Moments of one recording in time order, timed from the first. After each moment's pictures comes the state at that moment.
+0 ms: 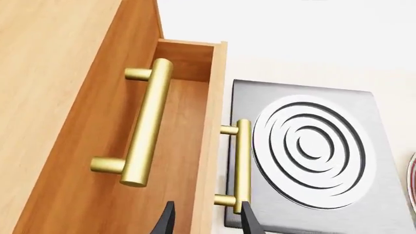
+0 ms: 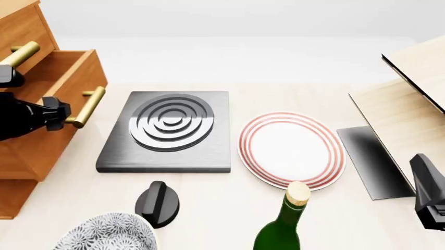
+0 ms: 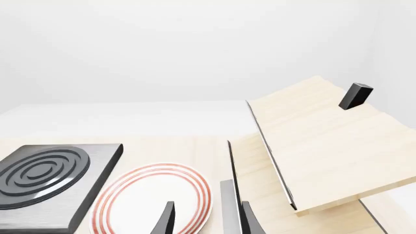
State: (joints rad) left arm 0.09 1.08 -0.59 0.14 -0.06; right arm 0.00 0.00 -0.01 0.01 0.02
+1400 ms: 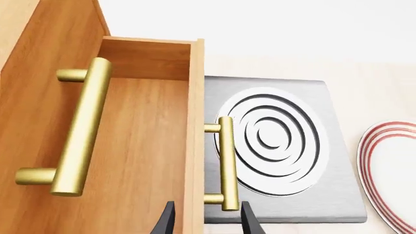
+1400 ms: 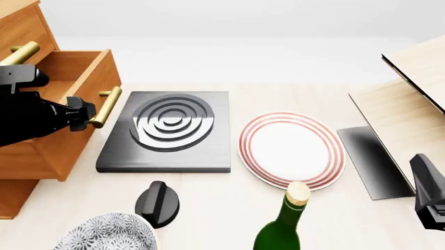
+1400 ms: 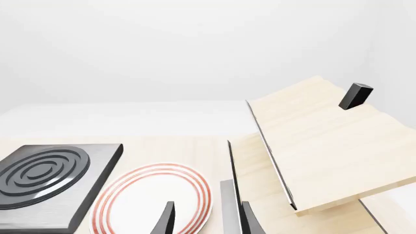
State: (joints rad) left arm -0.06 1.08 -0.60 0.16 -0.11; right arm 0.00 0.00 -0.01 0.01 0.02
